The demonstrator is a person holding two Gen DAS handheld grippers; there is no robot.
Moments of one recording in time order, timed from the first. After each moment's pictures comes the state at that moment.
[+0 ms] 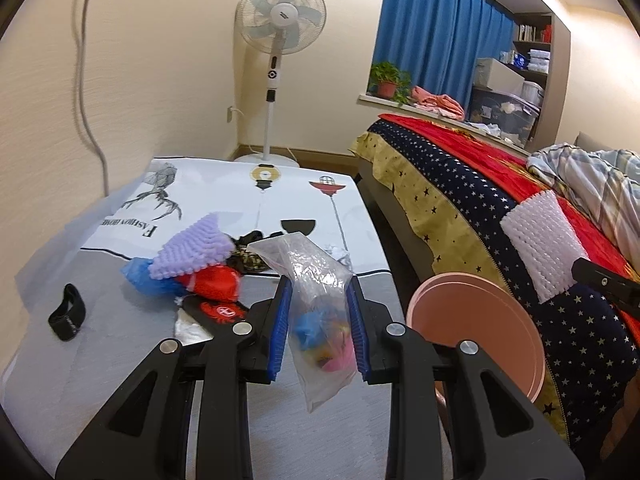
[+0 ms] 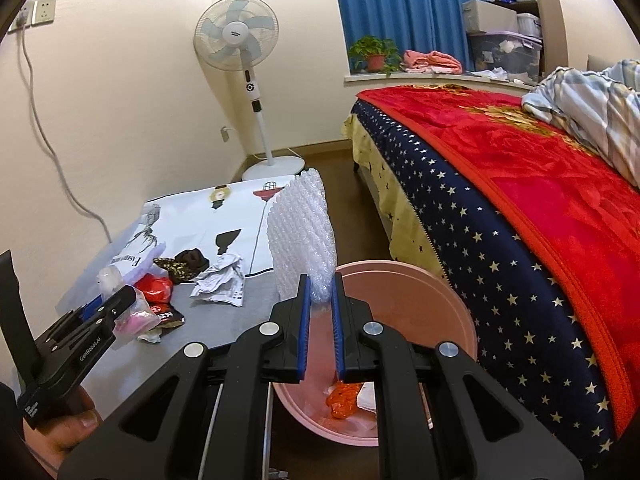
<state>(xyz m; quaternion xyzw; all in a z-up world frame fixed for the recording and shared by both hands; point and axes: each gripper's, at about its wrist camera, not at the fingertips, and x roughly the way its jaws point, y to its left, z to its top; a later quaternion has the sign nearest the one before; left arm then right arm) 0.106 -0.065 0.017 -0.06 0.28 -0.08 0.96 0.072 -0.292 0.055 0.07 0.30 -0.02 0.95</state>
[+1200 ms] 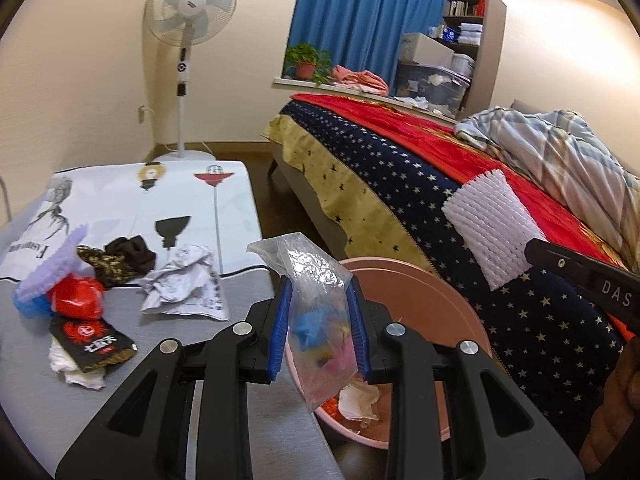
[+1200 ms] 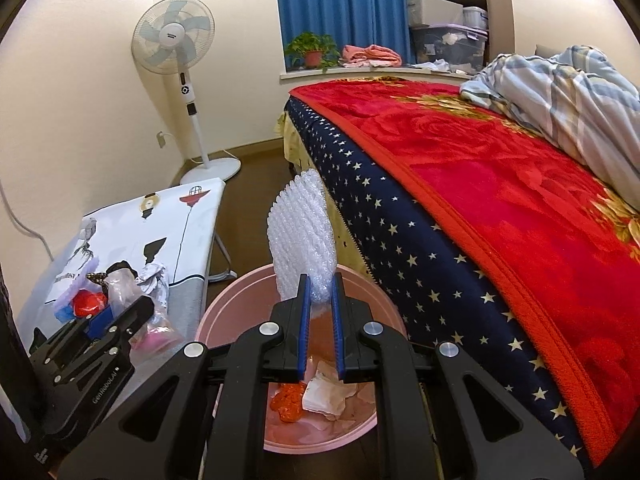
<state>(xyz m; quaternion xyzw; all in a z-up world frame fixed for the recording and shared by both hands) 0.127 -0.166 0.001 -0.03 0.29 -0.21 0.93 0.075 -0.339 0.046 0.07 0.31 -0.13 0.94</state>
